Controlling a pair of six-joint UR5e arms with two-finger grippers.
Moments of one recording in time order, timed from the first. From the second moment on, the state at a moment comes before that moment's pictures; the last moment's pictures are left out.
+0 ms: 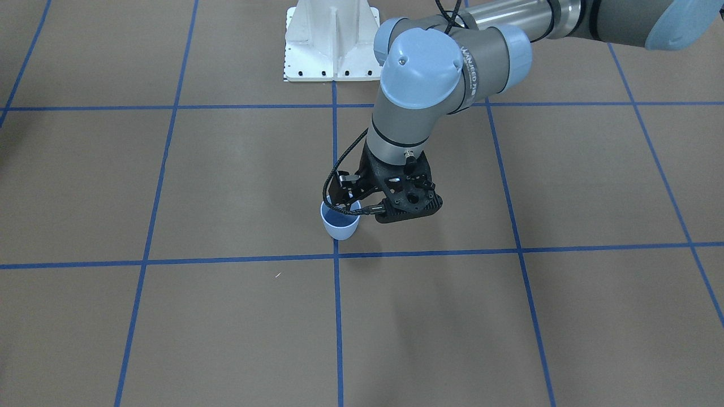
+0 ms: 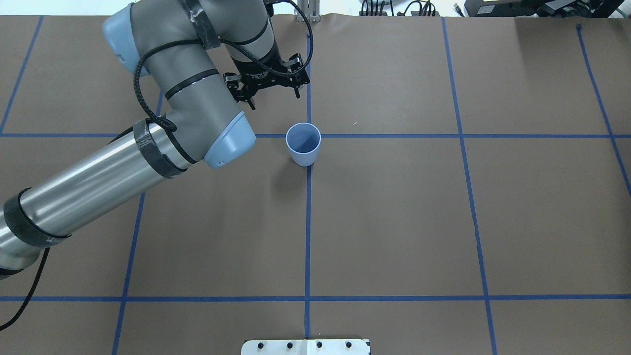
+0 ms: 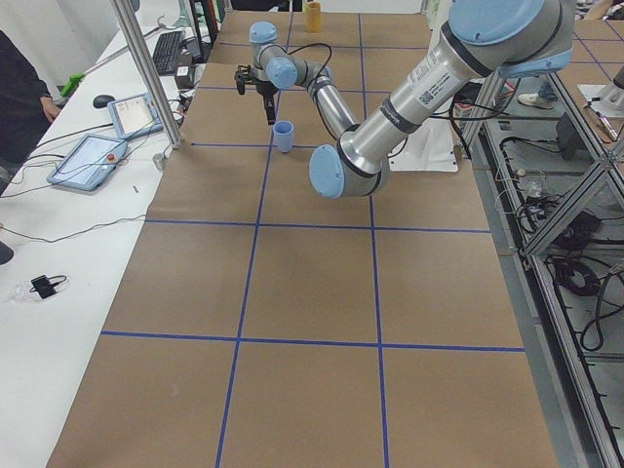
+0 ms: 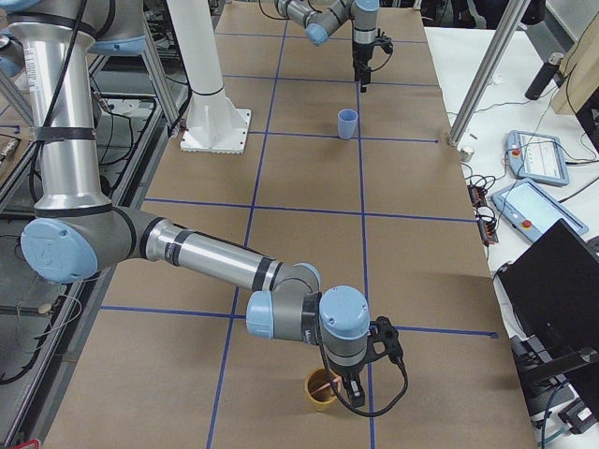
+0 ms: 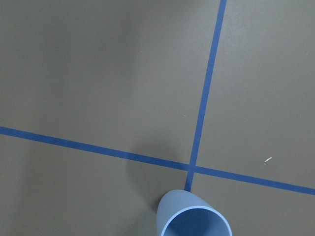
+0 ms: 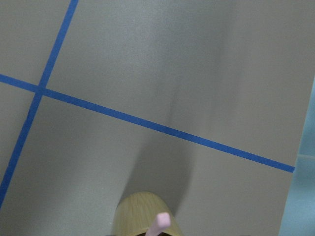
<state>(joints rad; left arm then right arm) -0.78 -2.51 -1.46 -1.53 -2.10 -1.27 1.74 -1.52 1.30 -1.31 2.22 -0.40</state>
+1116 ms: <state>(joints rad) -0.78 -2.49 -1.47 -1.54 -2.10 -1.27 1.71 -1.52 1.29 -1.31 2.25 -0.40</state>
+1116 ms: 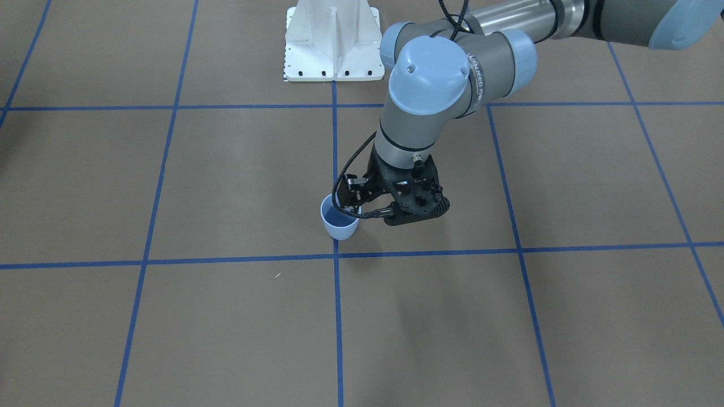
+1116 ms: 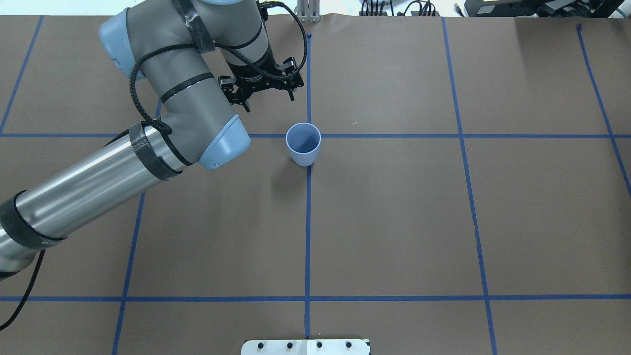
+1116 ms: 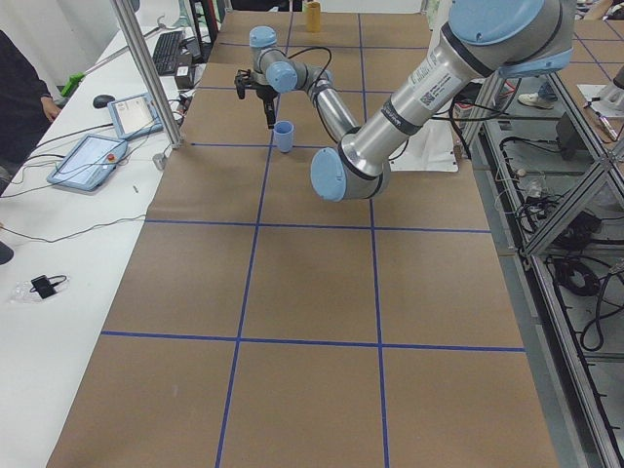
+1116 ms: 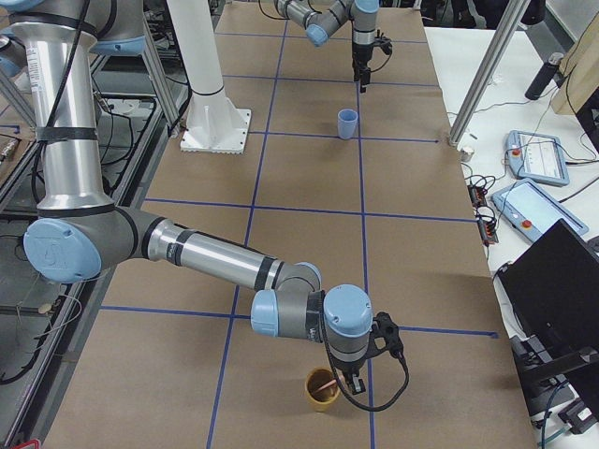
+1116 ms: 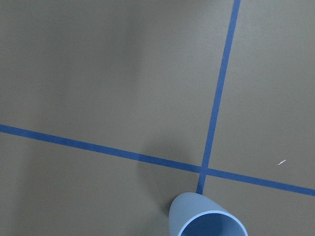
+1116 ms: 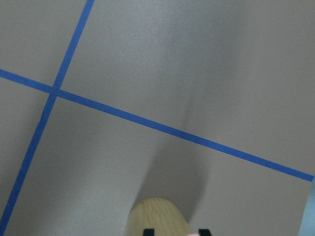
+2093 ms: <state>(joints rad) -0.78 -2.49 -1.47 -1.54 -2.10 -1.27 1.71 -1.51 1.29 -1.31 2.23 -0.40</state>
